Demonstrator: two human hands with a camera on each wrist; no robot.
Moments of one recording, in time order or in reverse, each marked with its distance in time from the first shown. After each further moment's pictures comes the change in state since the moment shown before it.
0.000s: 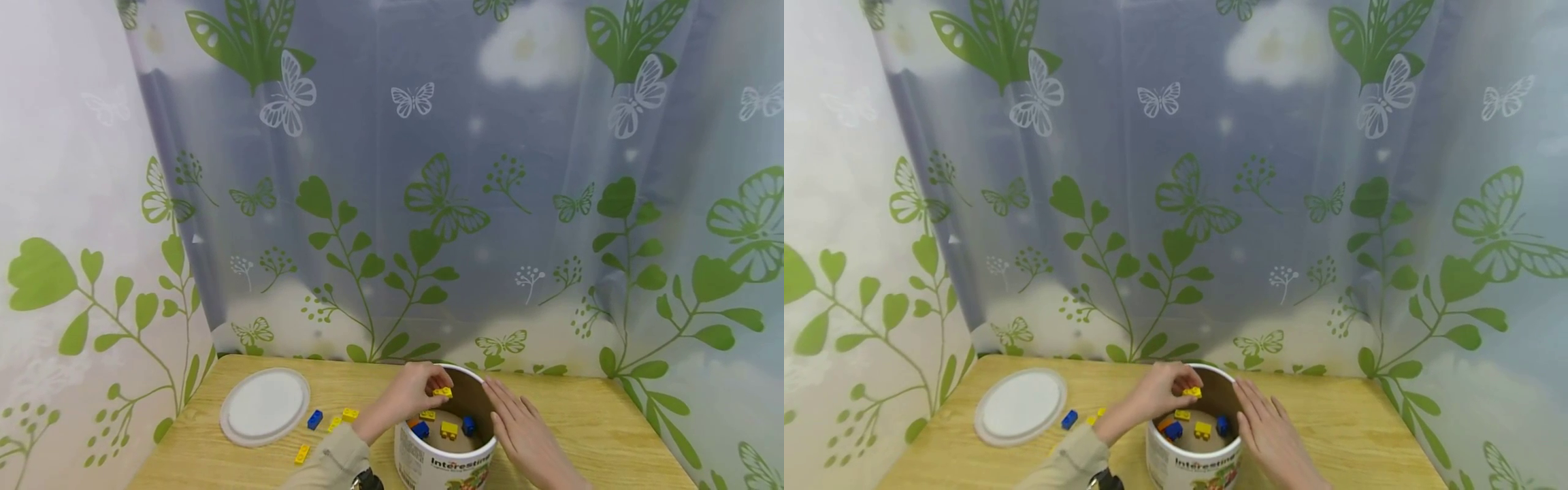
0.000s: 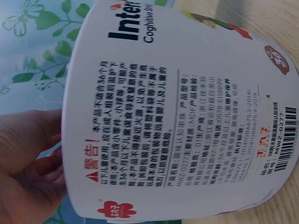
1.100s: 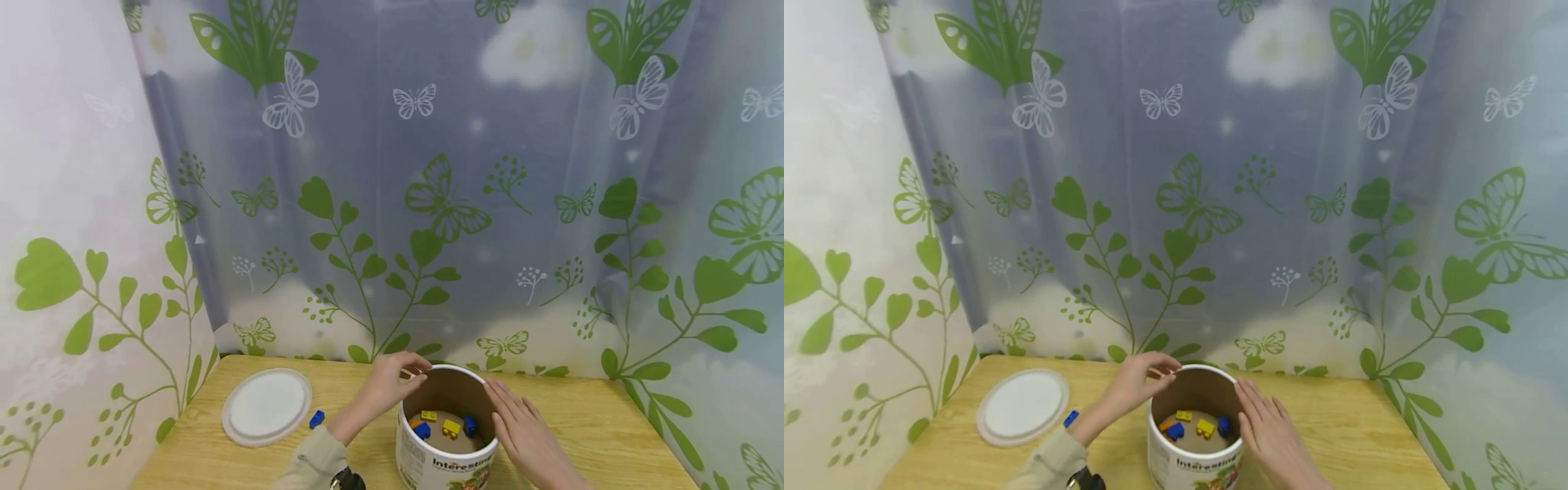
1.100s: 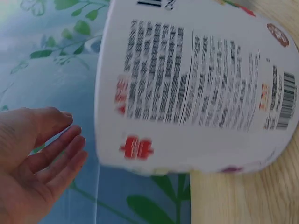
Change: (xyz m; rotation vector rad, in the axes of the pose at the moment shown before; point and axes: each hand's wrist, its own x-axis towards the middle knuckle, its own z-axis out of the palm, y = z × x) left_hand -0.020 -0.018 -0.026 -0.032 0.201 0.047; right_hand -0.001 -0.002 -0.001 0.007 0.013 -0.009
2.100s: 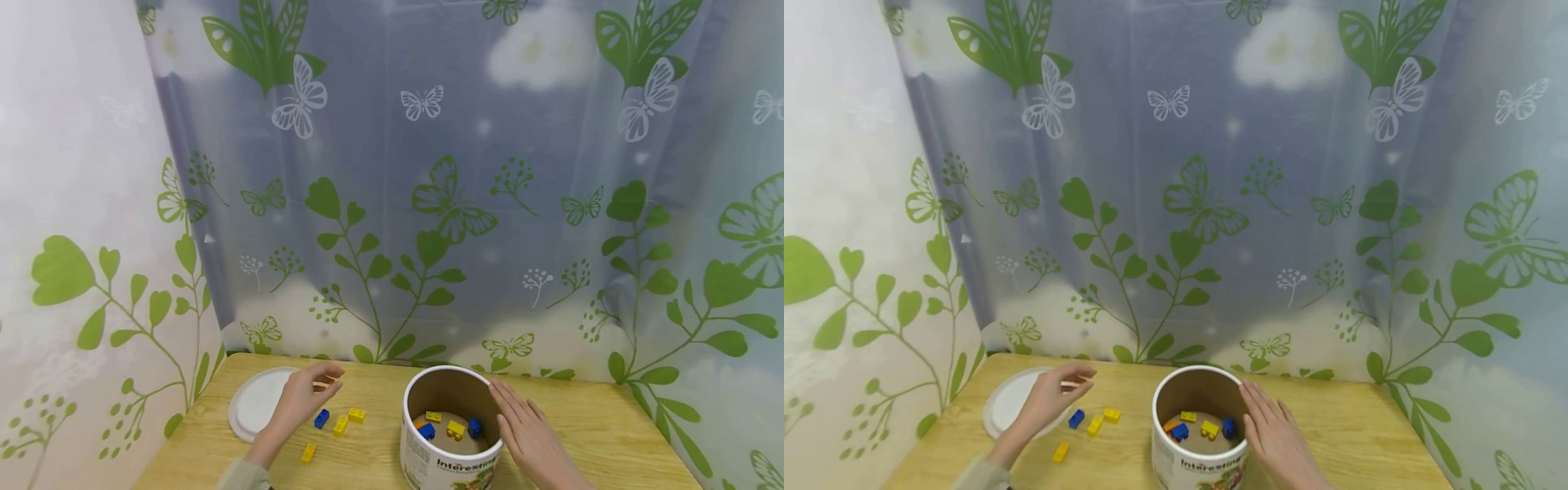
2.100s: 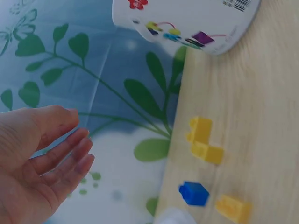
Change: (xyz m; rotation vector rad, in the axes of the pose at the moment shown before) left_hand -0.089 -0.066 -0.081 0.034 0.202 -0.360; right_hand 0.003 0.000 0.002 0.033 -0.058 0.040
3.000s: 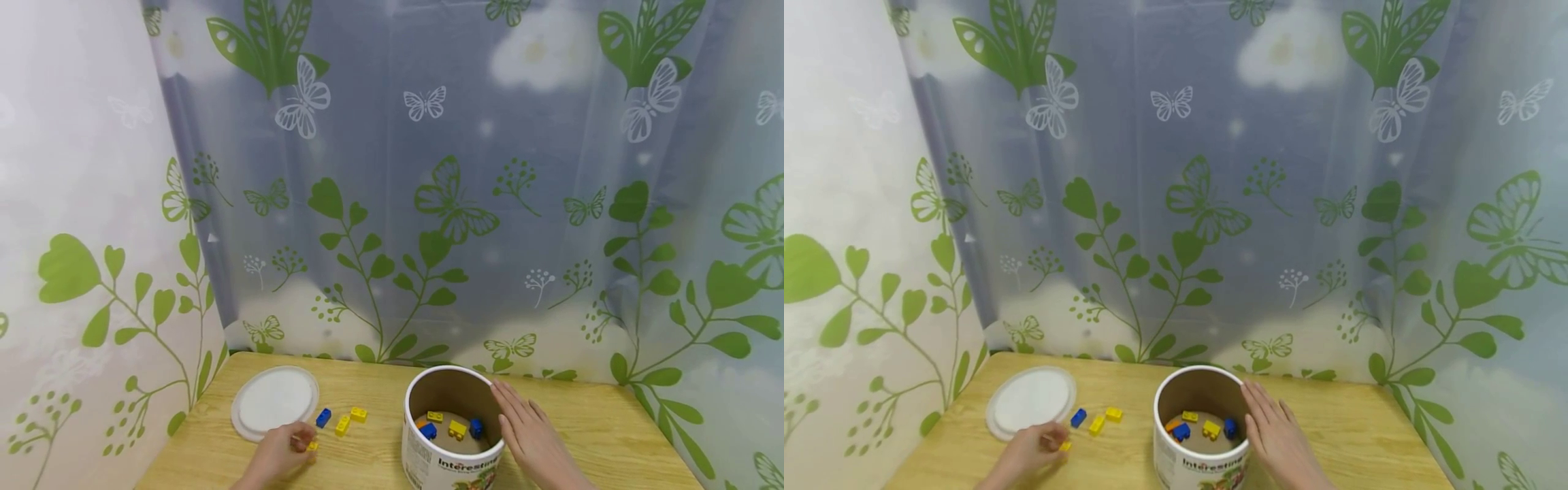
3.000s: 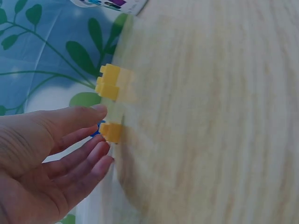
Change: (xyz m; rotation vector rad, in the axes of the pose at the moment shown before) left_hand -0.068 -0.083 0.002 0.041 -0.188 -0.099; right_hand 0.001 0.001 0.002 -0.014 0.019 -0.013
